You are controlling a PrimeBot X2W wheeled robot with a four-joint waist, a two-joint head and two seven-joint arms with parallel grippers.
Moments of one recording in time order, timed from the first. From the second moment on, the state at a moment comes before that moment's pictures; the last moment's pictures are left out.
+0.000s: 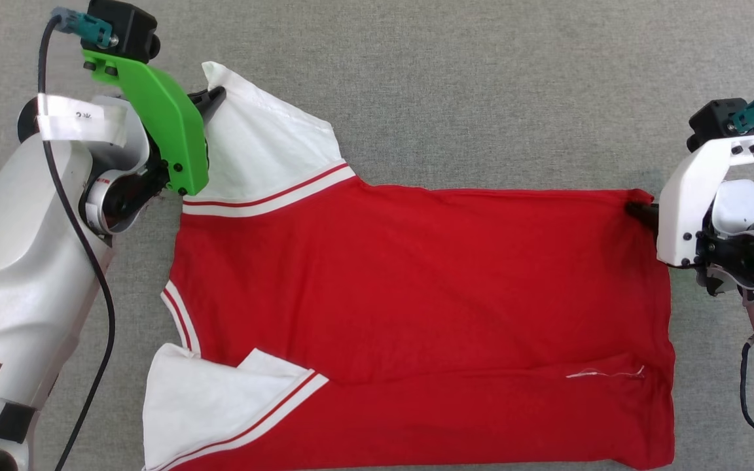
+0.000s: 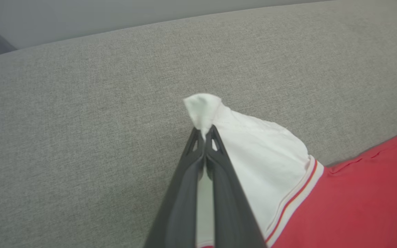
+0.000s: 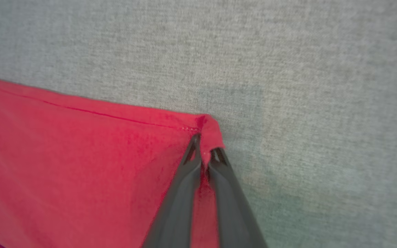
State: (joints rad) left arm -0.95 0.50 -0.60 0.49 -0.86 -0.11 0.44; right arm -0.65 -0.35 0.23 0.44 0.61 0.13 0.86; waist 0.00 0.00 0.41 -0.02
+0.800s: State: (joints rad) left arm -0.38 0.58 -0.52 0.19 -0.92 0.08 0.18; right arm -0.17 -0.31 0.01 0.11 0.60 0.13 0.68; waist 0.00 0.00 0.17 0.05
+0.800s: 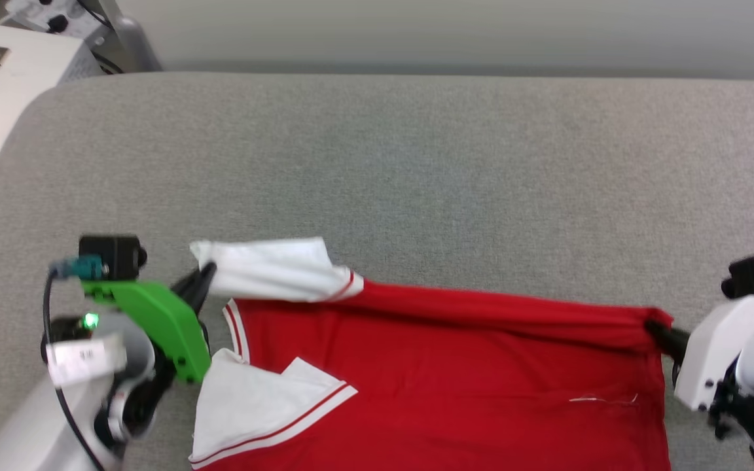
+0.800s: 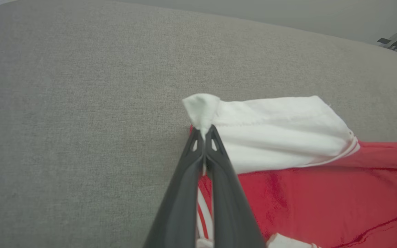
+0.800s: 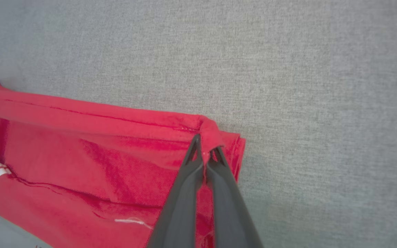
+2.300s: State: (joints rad) left arm -0.10 0.50 -0.45 -0.02 -0.70 0.26 -0.25; right arm 0.11 -0.21 -0.16 -0.08 0.47 0.13 0.77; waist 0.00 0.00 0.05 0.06
